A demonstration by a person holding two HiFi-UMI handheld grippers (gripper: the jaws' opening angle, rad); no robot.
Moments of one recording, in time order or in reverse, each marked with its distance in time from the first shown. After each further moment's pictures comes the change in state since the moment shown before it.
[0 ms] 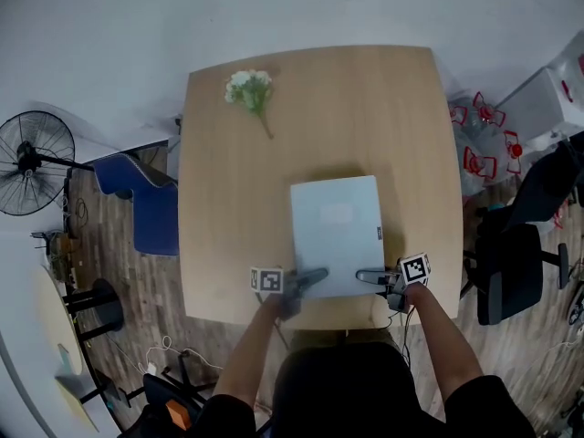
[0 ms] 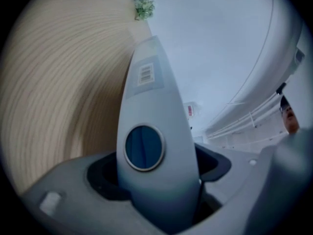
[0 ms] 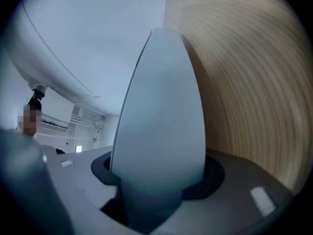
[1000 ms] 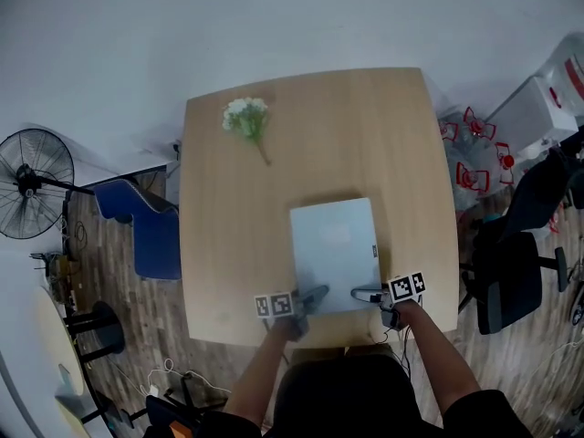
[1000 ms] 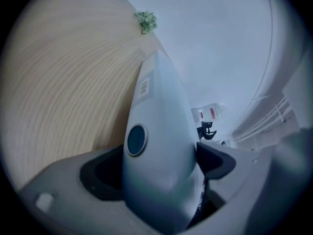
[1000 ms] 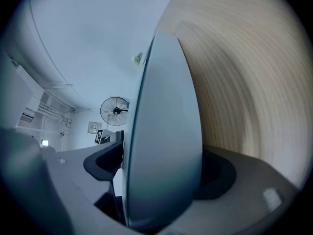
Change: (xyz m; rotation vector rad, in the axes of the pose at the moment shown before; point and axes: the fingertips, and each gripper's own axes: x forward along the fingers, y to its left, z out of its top) left arm -0.009 0.024 0.006 0.026 -0.090 0.301; right arm -0.010 -0.035 -0.005 0.003 0.008 -0.412
